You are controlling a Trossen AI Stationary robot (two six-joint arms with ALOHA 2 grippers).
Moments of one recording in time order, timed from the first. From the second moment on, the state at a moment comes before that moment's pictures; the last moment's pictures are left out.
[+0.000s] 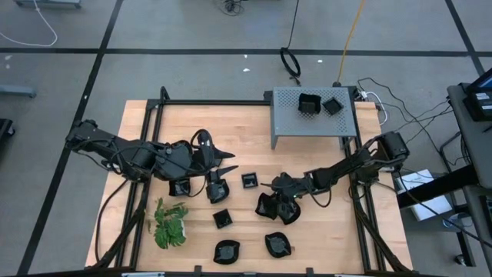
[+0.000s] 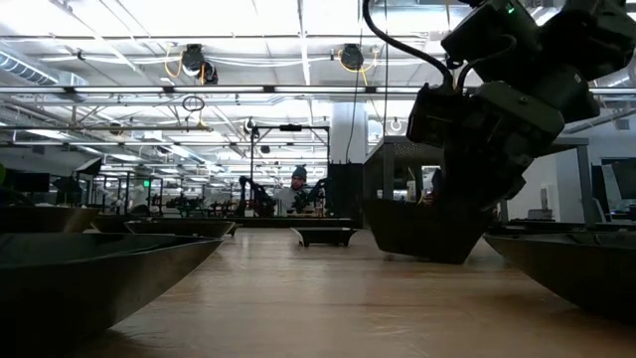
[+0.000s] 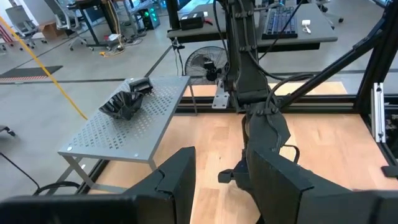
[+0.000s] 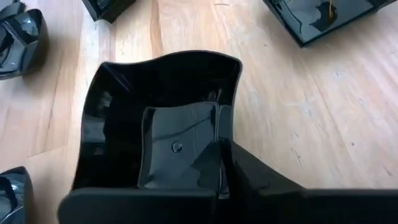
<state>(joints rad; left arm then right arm) -0.36 1.34 1.37 -0.37 -0.57 -0.06 0.26 1.69 0.60 0.36 0.02 0.55</state>
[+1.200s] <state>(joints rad) -0.24 1.33 1.37 -0.17 -0.69 -0.06 -0.65 0.85 0.63 -0.14 0.28 0.66</state>
